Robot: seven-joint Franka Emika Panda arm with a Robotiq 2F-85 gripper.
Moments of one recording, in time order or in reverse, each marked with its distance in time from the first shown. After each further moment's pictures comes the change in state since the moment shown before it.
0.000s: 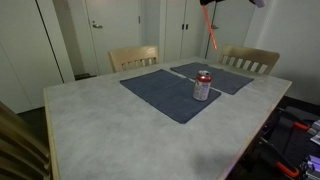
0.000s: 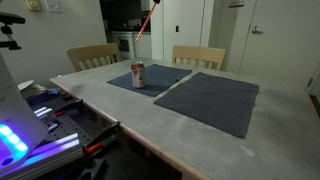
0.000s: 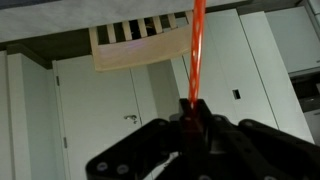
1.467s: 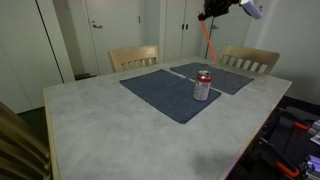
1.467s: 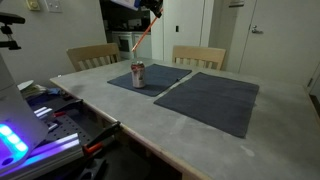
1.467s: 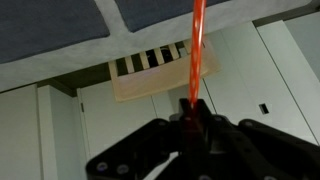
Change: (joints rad) arm 0.007 0.136 -0.015 0.007 -0.001 0.000 0.162
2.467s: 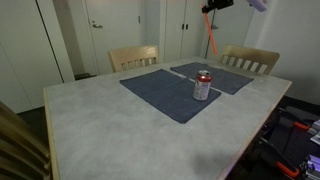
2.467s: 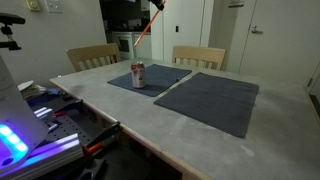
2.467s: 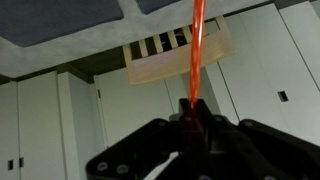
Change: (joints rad) arm -0.357 0.016 0.392 0.001 0.118 0.000 0.020
